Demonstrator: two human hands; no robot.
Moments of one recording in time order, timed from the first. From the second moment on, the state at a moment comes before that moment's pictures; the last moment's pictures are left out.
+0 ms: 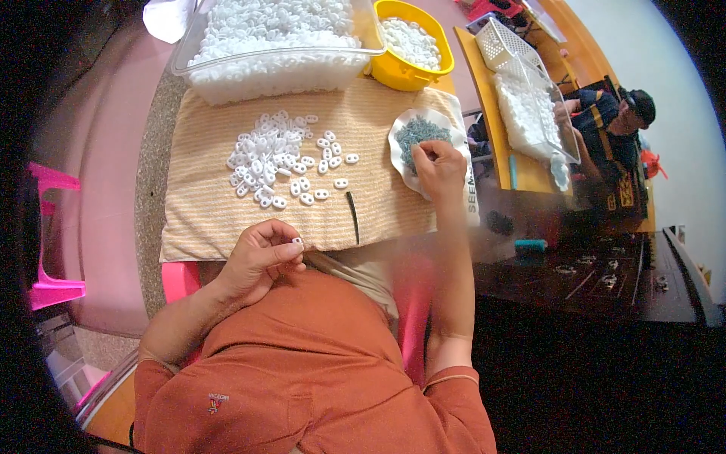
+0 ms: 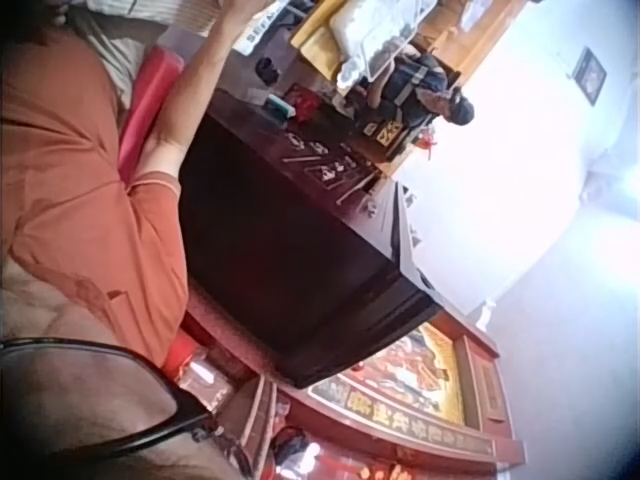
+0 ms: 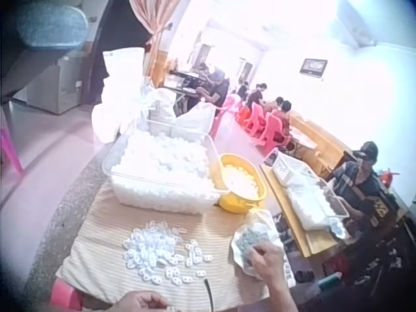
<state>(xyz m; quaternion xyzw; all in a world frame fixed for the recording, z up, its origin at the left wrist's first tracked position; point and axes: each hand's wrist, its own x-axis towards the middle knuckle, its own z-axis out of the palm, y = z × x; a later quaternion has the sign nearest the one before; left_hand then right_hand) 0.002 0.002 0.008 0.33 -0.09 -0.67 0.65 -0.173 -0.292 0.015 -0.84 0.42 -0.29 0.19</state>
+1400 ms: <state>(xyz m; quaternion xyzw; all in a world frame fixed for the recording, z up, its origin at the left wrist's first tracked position) -0.004 0.006 0.005 0.47 -0.24 -0.59 0.61 -0.147 -0.120 0.051 -0.90 0.10 -0.18 0.39</state>
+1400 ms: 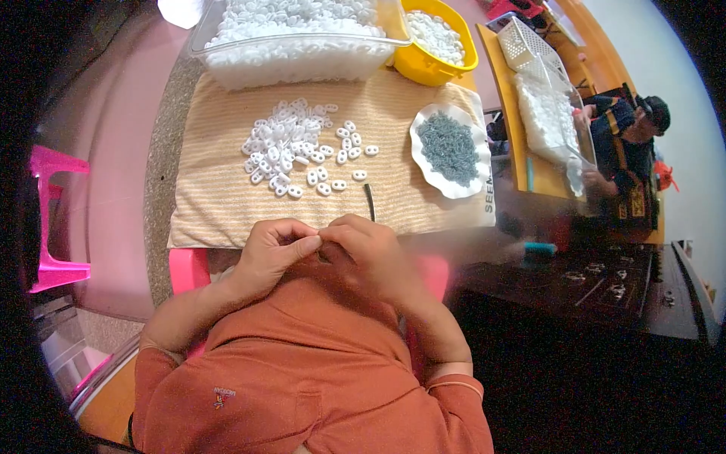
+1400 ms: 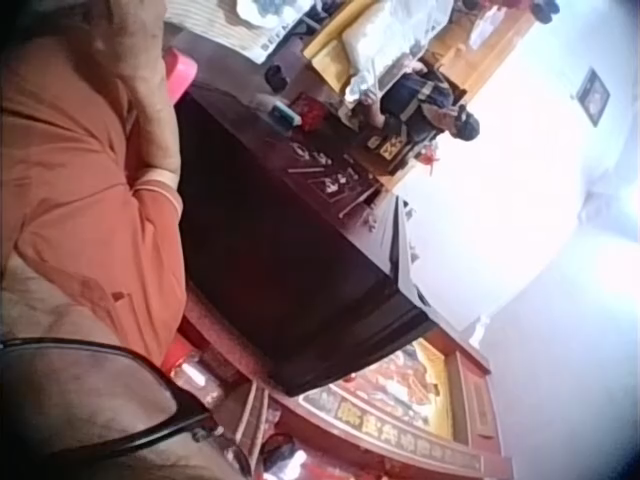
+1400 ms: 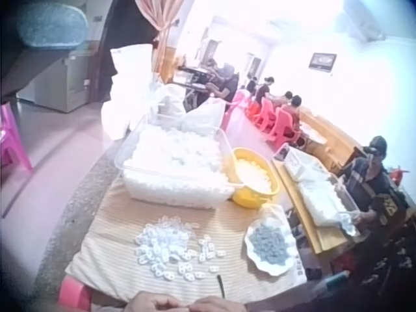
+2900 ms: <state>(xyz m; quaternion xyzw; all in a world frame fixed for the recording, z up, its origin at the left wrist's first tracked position) -0.008 -0.098 0.013 0.61 -0.60 -0.15 0.50 -0.202 -0.184 0.016 -0.58 0.30 -0.34 0.67</state>
